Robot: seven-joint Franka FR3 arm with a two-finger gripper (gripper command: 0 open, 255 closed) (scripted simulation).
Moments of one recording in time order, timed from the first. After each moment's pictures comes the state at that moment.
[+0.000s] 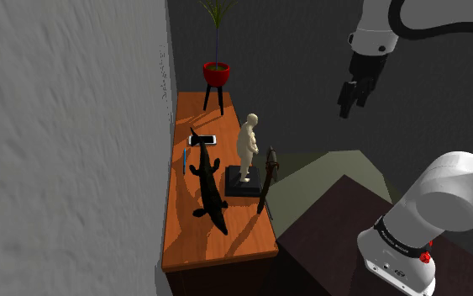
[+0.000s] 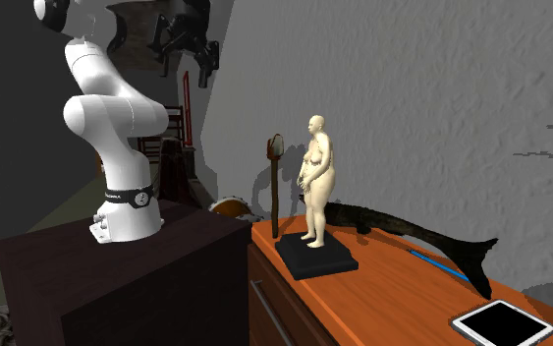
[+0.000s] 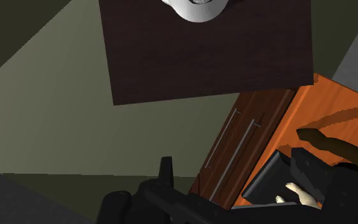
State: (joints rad) arm 0.01 -0.78 0.04 -2.42 -0.06 1.52 0.08
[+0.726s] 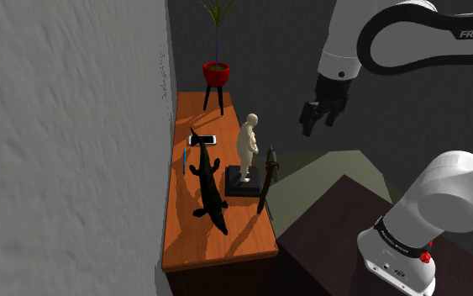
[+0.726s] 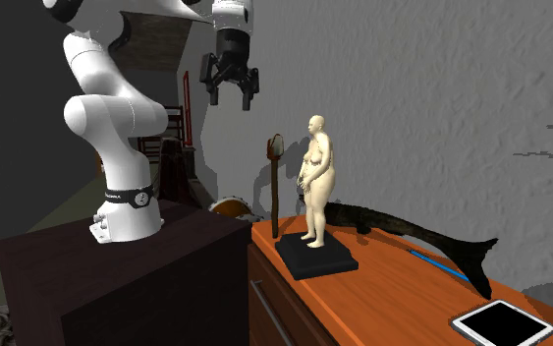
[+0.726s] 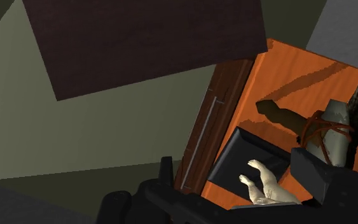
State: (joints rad) arm 0.05 -0.71 0.23 -2.49 0.09 1.75 0.36
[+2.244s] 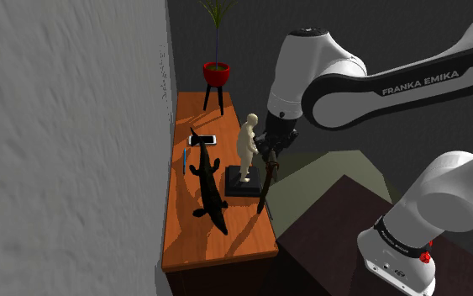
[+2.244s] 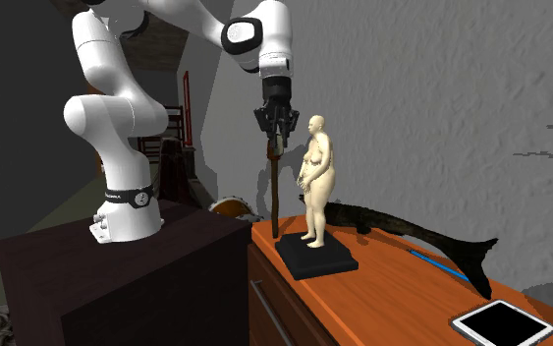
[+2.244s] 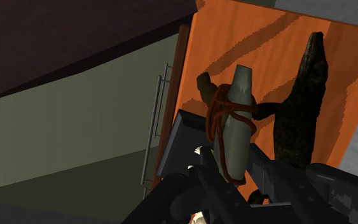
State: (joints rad) arm 0.03 -0.42 0.48 -2.48 0.13 2.15 0.71
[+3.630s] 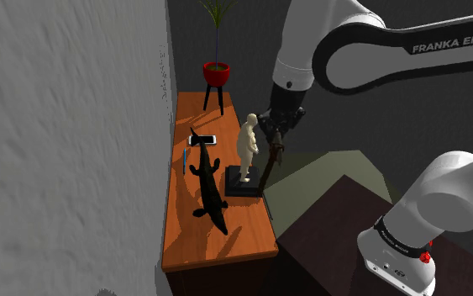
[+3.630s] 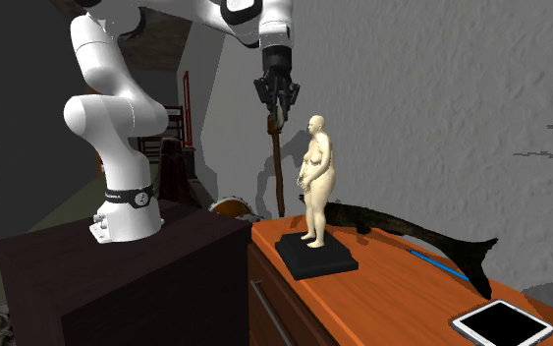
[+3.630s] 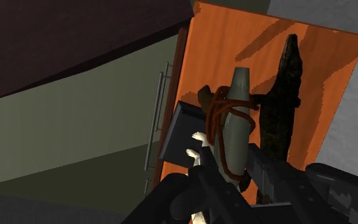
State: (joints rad) arm 0.03 -0.47 0.45 -2.35 0.13 1.96 0.69
